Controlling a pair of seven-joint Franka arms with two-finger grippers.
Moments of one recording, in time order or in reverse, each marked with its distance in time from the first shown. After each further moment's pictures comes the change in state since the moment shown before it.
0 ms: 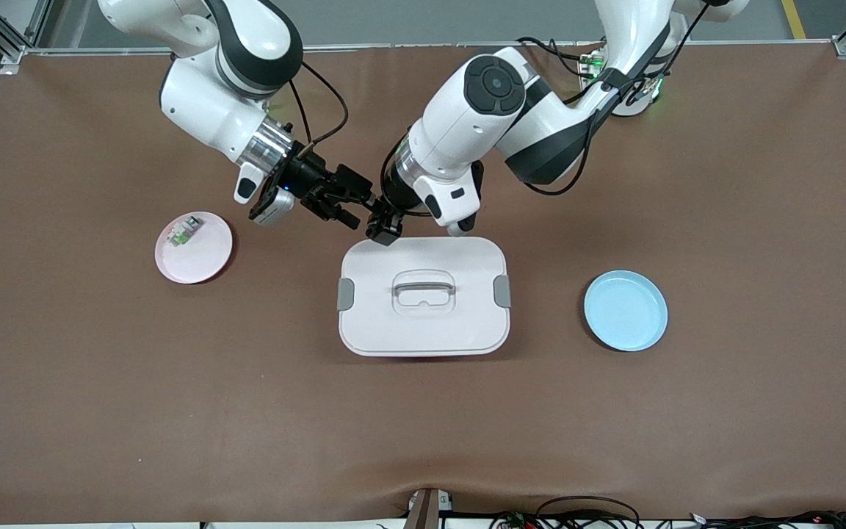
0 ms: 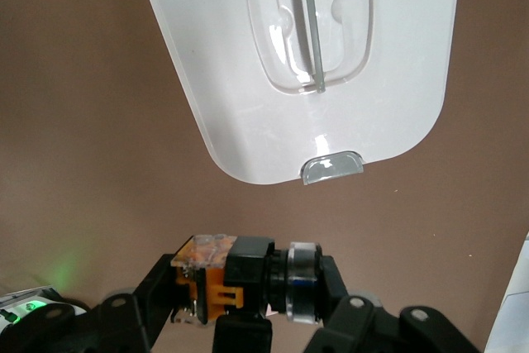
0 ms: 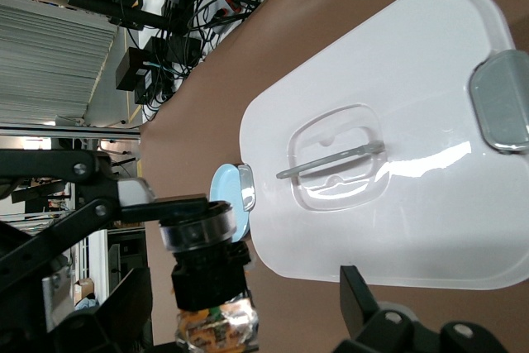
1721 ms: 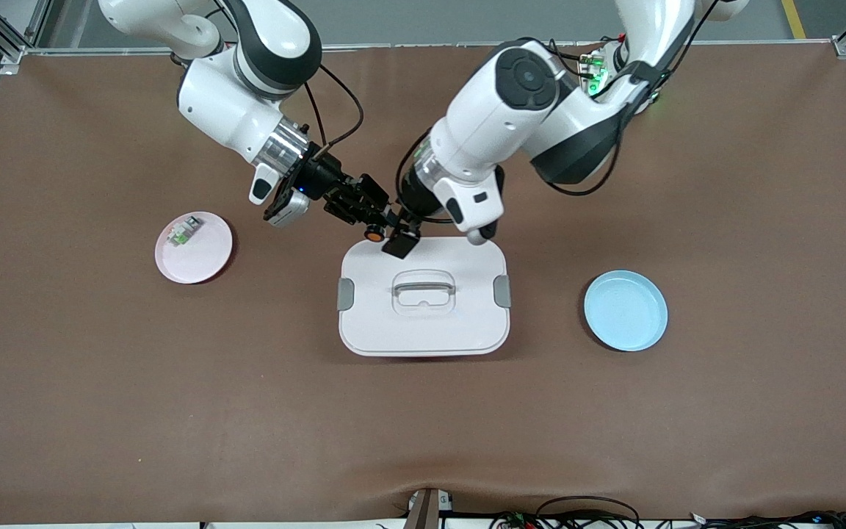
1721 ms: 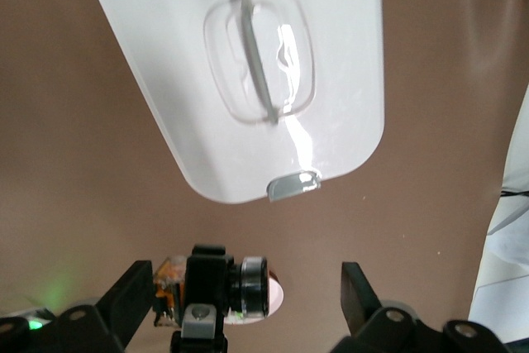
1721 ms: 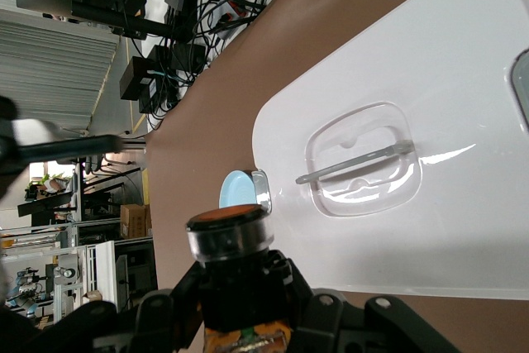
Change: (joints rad) left arm 0.067 -0.049 0.014 0.033 0.014 -0.082 0.104; right arm 0.039 0.054 -0.004 0.060 -0.002 0.046 0.046
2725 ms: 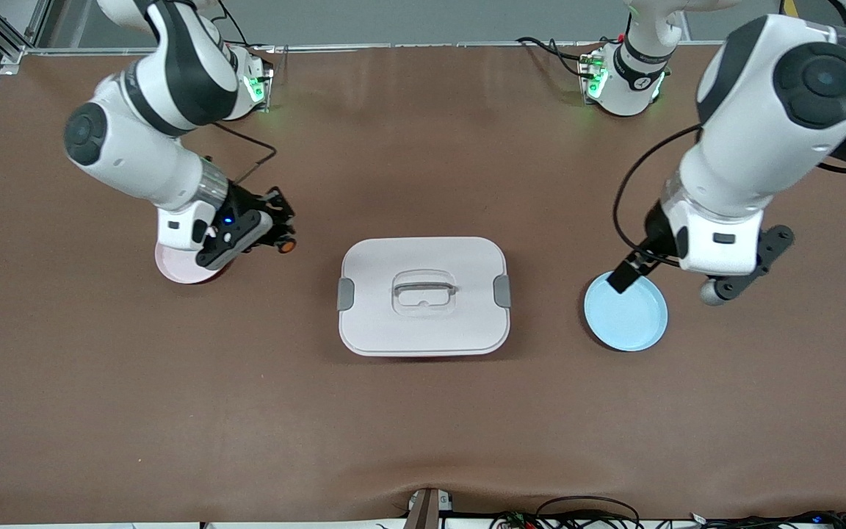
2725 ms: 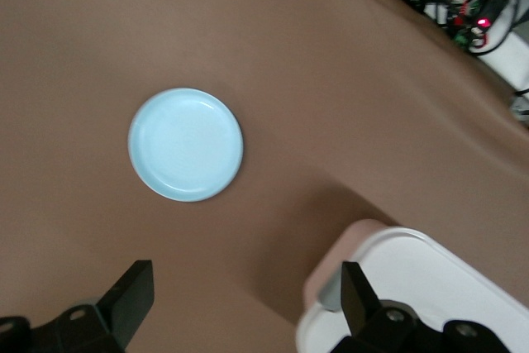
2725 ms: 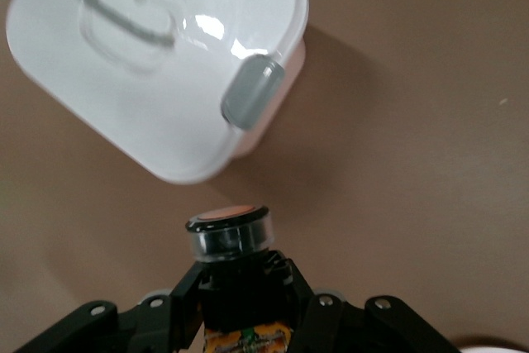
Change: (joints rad) left arm 0.397 -0.149 0.010 0.004 0.276 -0.440 0.992; right arm -0.354 -0.027 -0.036 0.122 -1.053 -0.735 -0.316
